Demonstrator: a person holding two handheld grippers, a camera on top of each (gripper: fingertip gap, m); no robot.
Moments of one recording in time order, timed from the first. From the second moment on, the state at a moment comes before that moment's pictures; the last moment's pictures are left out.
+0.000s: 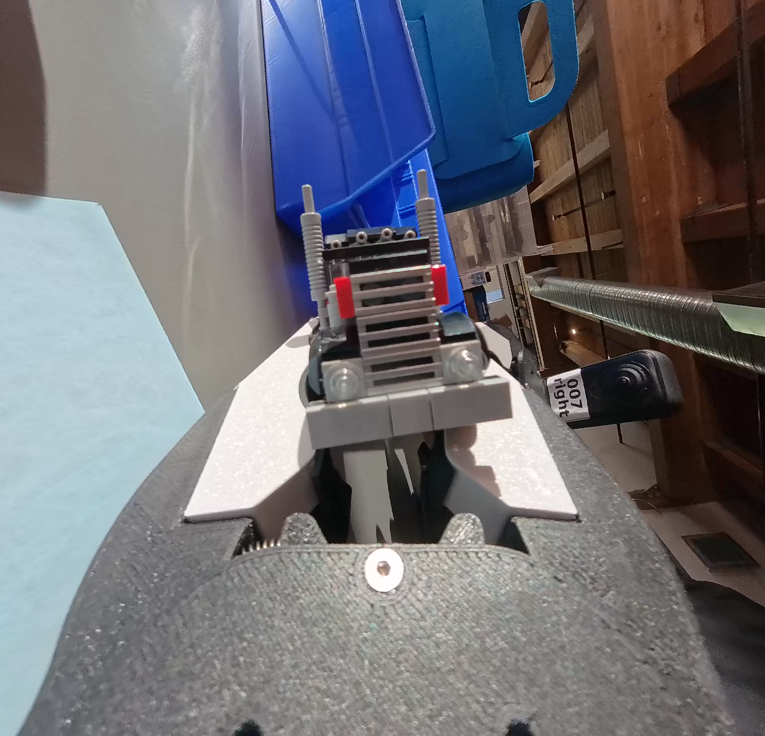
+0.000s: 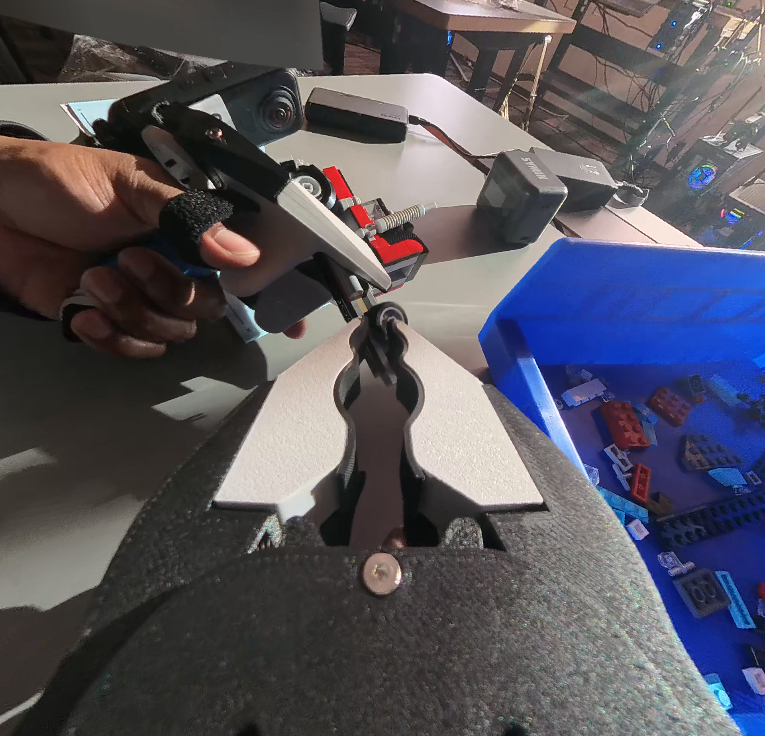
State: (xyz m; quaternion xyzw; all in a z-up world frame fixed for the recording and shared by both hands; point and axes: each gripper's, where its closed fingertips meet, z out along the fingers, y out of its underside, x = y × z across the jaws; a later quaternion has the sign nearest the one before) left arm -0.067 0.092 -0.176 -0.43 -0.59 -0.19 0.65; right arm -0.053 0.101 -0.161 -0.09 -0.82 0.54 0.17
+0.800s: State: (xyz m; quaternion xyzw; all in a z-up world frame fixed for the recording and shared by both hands) left arm -0.067 0.094 -0.178 -0.41 -0.60 -0.23 0.65; right arm -0.056 0.108 -0.164 -0.10 -0.82 0.55 0.16
